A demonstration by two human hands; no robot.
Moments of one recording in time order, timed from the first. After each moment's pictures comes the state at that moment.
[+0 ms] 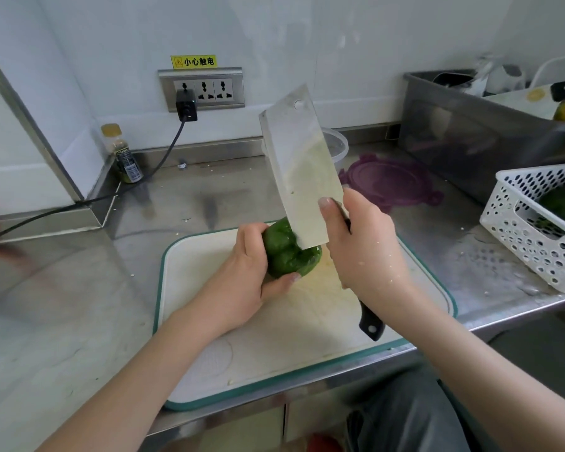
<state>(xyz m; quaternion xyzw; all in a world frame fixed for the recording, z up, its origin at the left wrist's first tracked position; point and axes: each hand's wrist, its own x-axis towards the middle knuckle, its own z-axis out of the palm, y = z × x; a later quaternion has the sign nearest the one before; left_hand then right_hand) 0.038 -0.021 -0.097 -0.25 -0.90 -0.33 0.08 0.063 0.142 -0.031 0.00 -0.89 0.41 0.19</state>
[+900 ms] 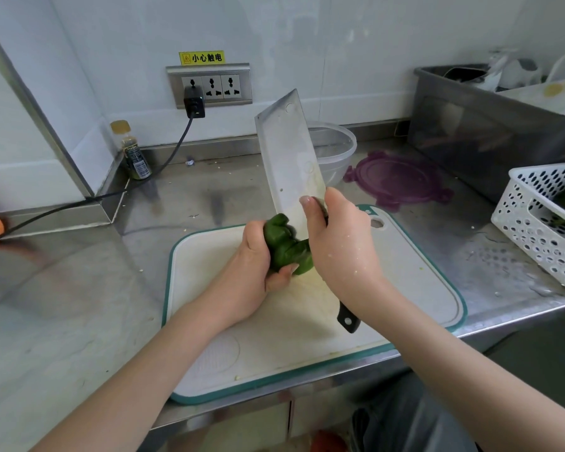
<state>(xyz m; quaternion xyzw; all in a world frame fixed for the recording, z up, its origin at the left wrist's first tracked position) 0.032 -0.023 -0.104 -0.29 -0.87 -0.38 0.10 0.051 0.118 -0.038 -0.01 -0.90 0.41 0.17</state>
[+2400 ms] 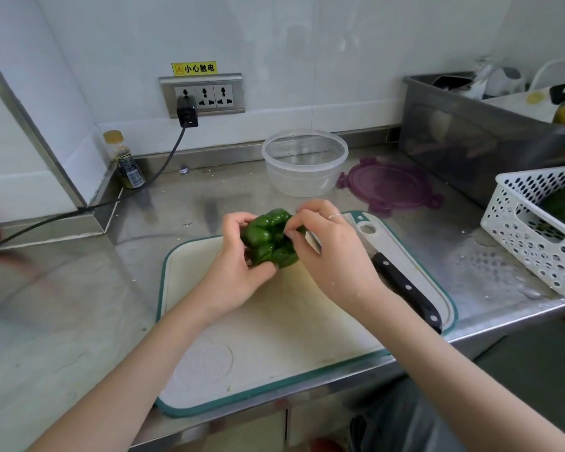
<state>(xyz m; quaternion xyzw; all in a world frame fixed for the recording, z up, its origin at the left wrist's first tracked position) 0.027 -0.022 -0.092 -0.20 -0.76 -0.62 0.04 0.041 0.135 -0.064 0.16 -0.90 0.35 0.21</state>
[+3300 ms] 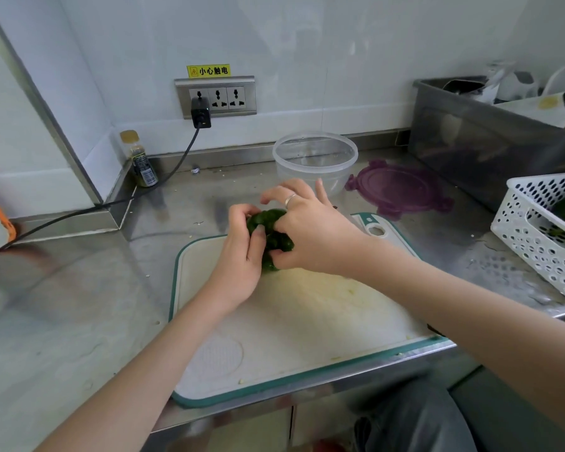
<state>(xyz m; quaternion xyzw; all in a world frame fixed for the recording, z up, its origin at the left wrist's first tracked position) 0.020 -0.023 -0.092 -0.18 -0.79 -0.57 0.14 0.019 0.115 -0.023 0.30 -0.95 0.01 0.06</state>
